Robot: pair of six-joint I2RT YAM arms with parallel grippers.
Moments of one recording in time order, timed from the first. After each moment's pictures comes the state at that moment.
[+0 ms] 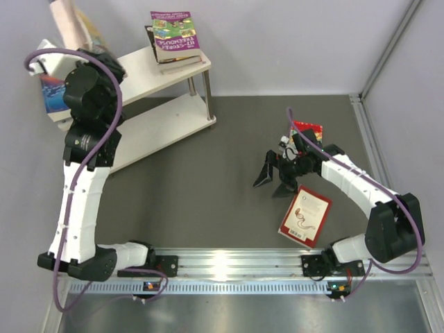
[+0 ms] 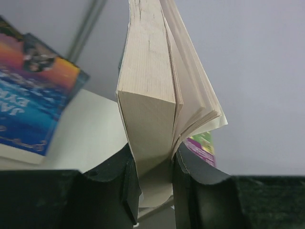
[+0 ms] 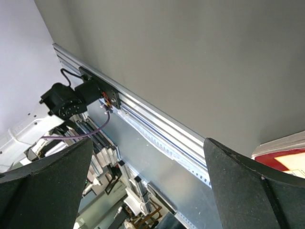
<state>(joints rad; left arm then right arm) -0.32 1.27 1.85 -0.34 -0.69 -0.54 0.38 1.39 1.01 -0.75 -0.68 0.63</state>
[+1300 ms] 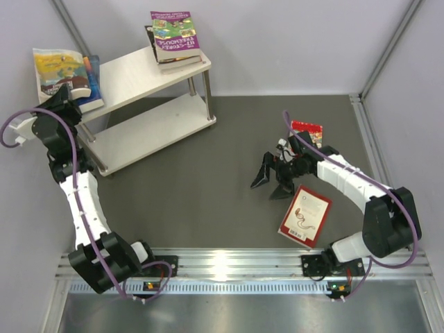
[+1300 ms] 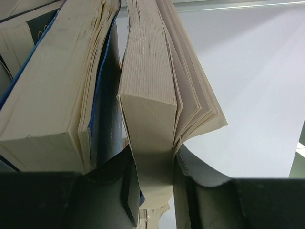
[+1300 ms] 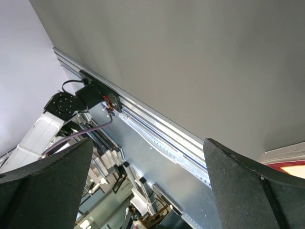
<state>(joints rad) 0.52 1.17 1.13 0.21 0.08 -1.58 0.40 1.43 0.98 -0.70 -0.68 0.67</state>
